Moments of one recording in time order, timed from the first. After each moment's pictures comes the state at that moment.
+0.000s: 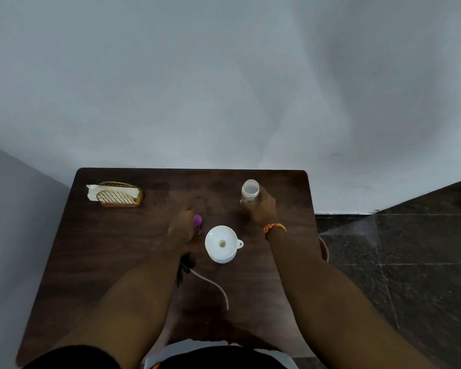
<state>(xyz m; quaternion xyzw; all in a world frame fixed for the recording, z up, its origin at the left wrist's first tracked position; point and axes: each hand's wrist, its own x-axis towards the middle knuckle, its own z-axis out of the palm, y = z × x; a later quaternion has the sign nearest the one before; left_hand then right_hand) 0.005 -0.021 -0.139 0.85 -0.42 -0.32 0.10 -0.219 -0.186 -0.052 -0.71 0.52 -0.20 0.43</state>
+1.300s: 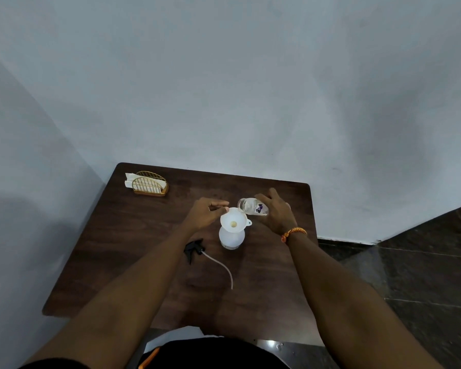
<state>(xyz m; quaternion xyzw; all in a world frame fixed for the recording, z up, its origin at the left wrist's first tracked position) -0.058 0.033 0.002 0.73 -0.45 -0.33 0.41 -0.280 -0.125 0.027 -0.92 0.33 -0.08 0.18</state>
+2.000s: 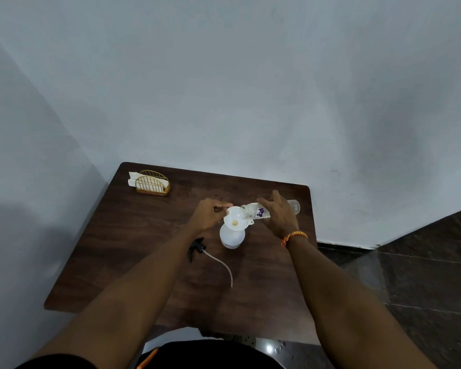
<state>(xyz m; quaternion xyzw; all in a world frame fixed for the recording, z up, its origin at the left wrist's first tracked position) -0.067 0.038 -0.002 0.73 -0.48 -0.29 0.39 -0.289 -0.112 0.031 -0.94 0.34 -0.05 0.09</state>
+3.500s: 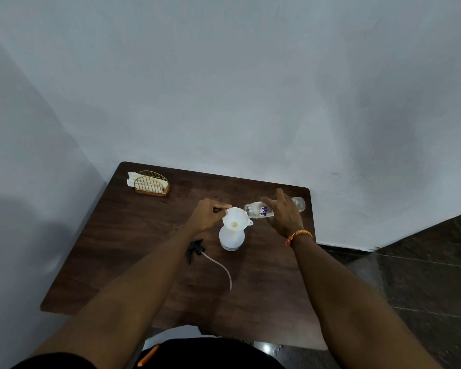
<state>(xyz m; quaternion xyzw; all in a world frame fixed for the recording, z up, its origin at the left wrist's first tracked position) -0.059 0.035 -0.001 0.74 -0.50 -0.26 0.37 -0.292 -0.123 0.046 -0.94 0.33 -0.06 0.08</state>
